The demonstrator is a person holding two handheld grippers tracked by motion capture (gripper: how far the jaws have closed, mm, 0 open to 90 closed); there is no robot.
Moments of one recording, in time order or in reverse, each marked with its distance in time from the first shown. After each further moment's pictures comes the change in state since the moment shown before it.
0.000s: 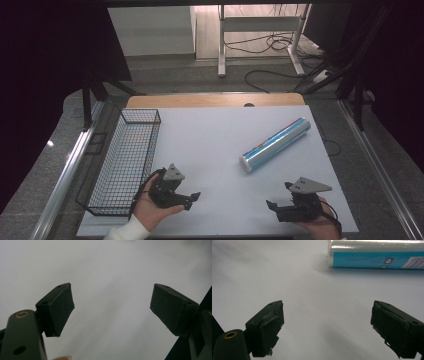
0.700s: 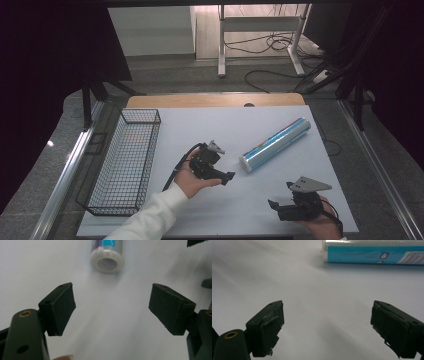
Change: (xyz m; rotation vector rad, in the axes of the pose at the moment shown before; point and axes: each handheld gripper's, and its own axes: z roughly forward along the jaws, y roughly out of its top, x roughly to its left) left arm -0.016 0.103 0.065 0.048 -0.104 0.069; right arm -0.006 -0.002 0.002 0.022 -0.019 -0.001
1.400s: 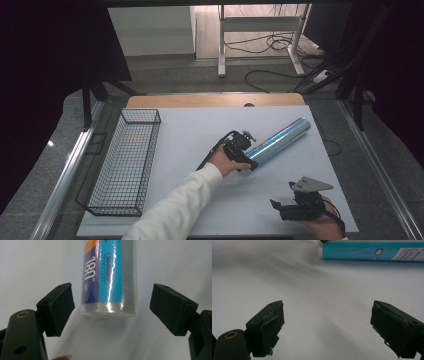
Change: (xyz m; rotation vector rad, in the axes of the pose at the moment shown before) left arm 0.004 0.069 0.088 0.148 -0.017 0.029; right arm -0.005 -0.002 -0.001 0.016 -0.019 -0.005
